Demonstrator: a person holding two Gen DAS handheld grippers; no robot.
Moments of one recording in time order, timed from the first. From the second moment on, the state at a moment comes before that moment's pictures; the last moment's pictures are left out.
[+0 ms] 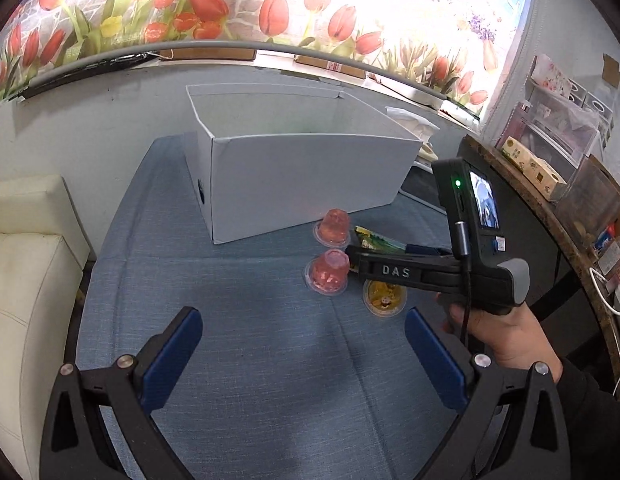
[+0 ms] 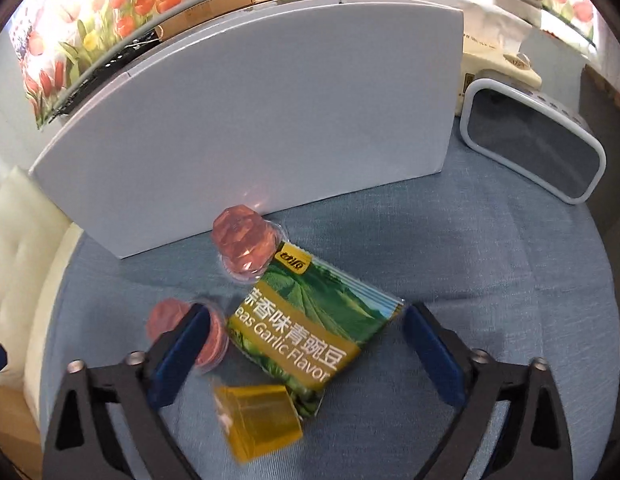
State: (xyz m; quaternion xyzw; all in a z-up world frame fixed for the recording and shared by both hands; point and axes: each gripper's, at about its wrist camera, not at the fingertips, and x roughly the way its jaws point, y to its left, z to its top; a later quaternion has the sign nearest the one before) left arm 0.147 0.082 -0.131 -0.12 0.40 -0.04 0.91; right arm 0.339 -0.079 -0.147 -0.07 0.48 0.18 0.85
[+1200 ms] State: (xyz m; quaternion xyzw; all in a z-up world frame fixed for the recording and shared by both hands) left arm 0.249 0.037 -0.202 -0.04 0.45 -0.04 0.89; right arm 0.241 -0.197 -0.089 0.00 0.41 0.26 0.87
